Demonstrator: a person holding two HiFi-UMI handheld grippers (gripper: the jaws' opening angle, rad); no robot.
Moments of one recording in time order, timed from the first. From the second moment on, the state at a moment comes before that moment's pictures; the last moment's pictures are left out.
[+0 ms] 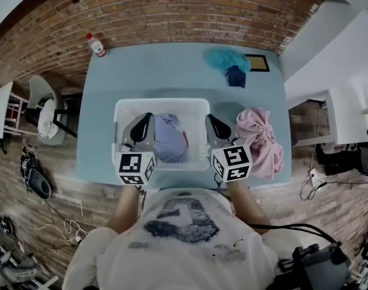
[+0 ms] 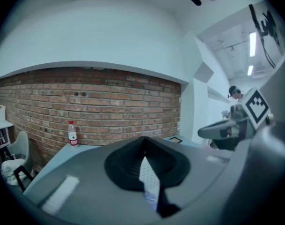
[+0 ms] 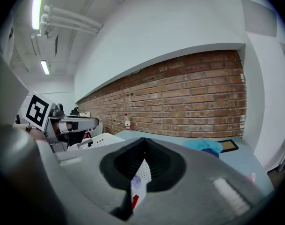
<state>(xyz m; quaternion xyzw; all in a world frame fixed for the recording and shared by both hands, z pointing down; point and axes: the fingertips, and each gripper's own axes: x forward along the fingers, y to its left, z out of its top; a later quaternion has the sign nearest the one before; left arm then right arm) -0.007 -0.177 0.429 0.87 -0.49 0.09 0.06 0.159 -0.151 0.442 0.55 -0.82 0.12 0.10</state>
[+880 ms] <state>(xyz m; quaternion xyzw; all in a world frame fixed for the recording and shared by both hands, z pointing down) -0.140 -0.228 0.452 0.88 -0.46 0.09 0.07 -0.002 -0.189 0.536 0.38 -0.84 0.20 0.33</state>
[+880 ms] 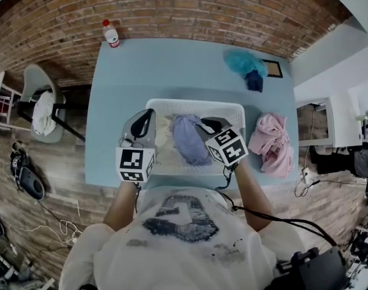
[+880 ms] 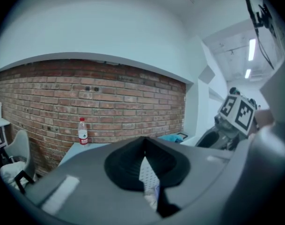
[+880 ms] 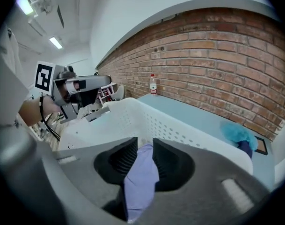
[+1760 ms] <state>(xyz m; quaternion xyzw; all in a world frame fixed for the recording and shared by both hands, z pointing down) -0.187 -0.269 0.464 0.87 -0.47 0.07 0.11 -0.063 -0.157 0.680 0.19 -0.80 0.24 0.51</state>
